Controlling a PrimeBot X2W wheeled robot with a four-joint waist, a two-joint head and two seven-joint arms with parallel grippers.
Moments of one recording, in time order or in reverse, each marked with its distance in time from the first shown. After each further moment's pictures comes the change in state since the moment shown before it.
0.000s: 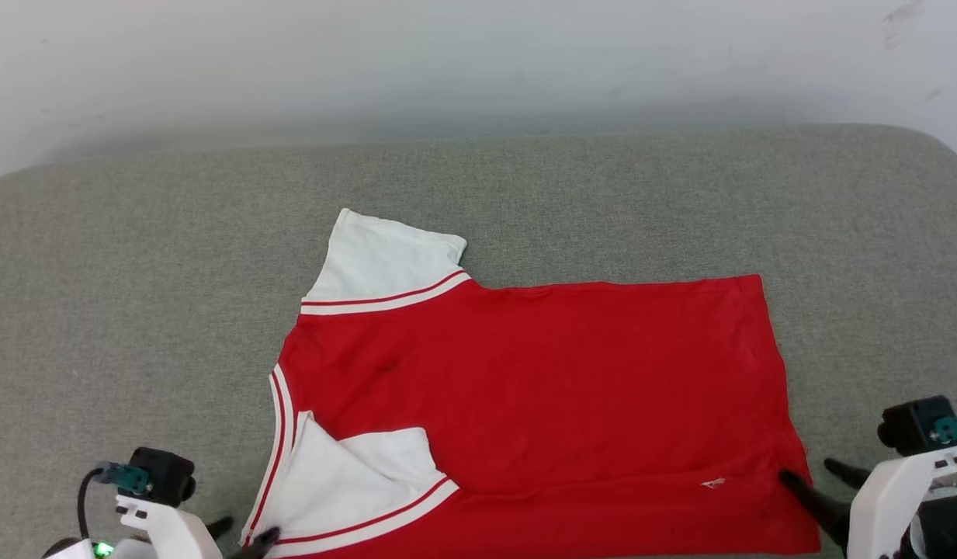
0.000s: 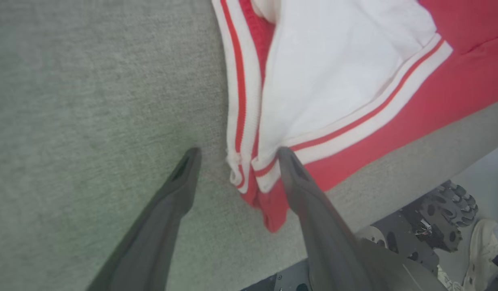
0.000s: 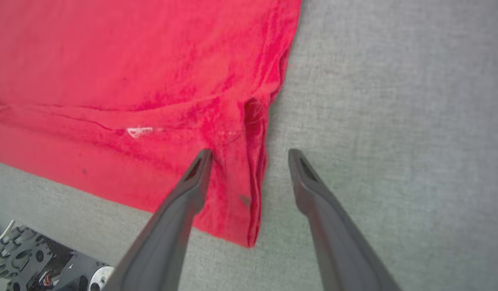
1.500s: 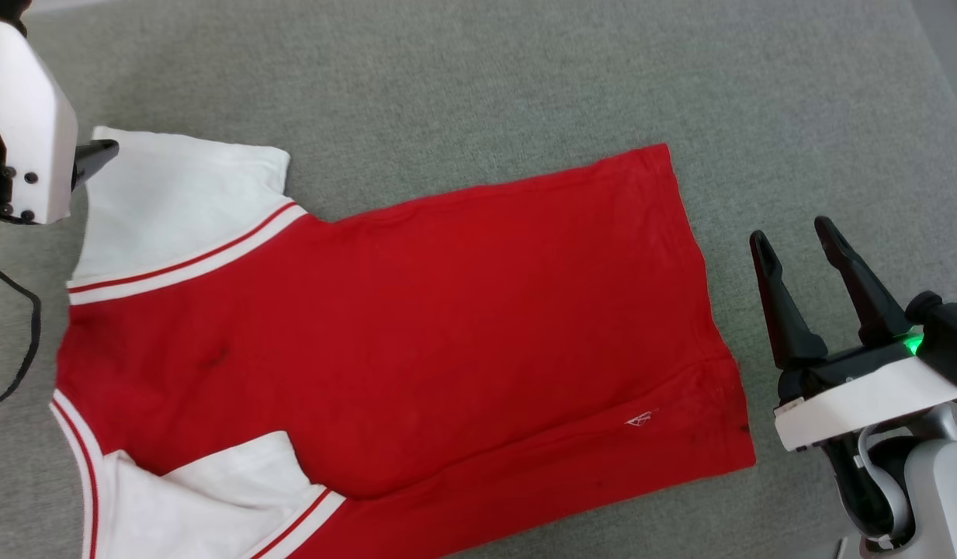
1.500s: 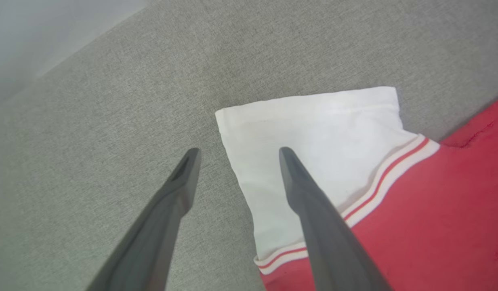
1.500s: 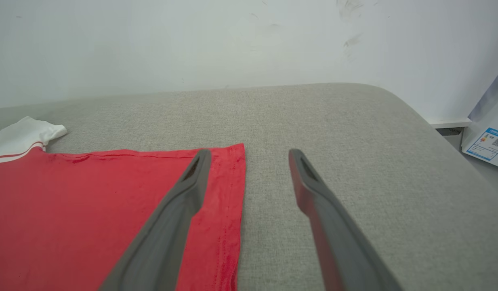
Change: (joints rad) left arm -0.923 0.033 0.032 0.196 0.148 -0.037 0.629; right arm -0.128 0.357 -0.205 -0.275 -0.379 0.000 -0.503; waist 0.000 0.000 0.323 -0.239
